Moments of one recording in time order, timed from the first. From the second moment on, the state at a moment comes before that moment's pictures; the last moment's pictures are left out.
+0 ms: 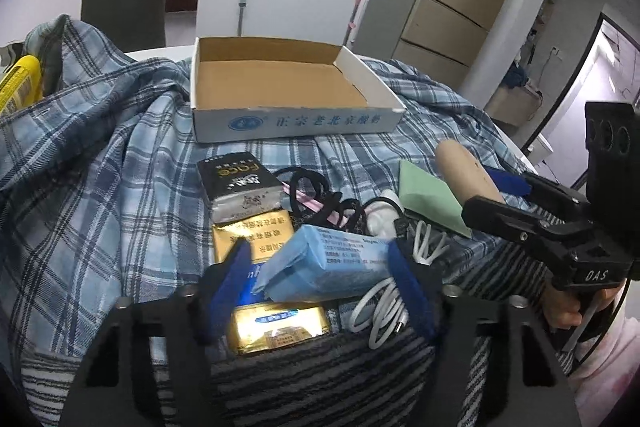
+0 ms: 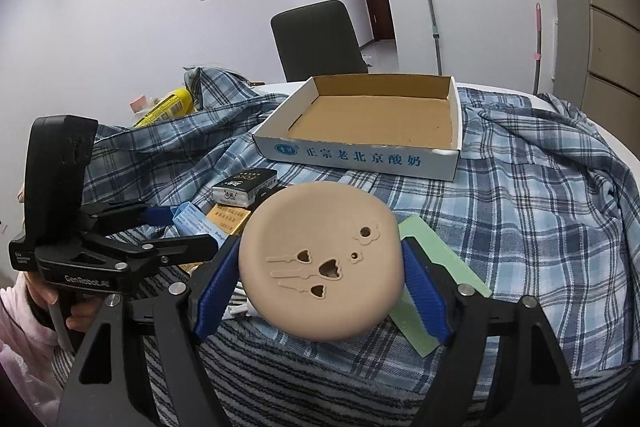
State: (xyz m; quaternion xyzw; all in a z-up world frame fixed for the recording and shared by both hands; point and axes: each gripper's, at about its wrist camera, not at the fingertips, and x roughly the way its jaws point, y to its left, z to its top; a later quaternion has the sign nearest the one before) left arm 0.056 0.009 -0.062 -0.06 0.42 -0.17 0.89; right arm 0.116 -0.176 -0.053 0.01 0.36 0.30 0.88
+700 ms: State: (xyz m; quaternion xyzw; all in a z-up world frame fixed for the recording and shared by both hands) left arm 0.000 -0.011 -0.011 0.05 0.23 -0.12 0.96; right arm 0.093 -0.188 -0.024 -0.01 0.24 0.24 0.94
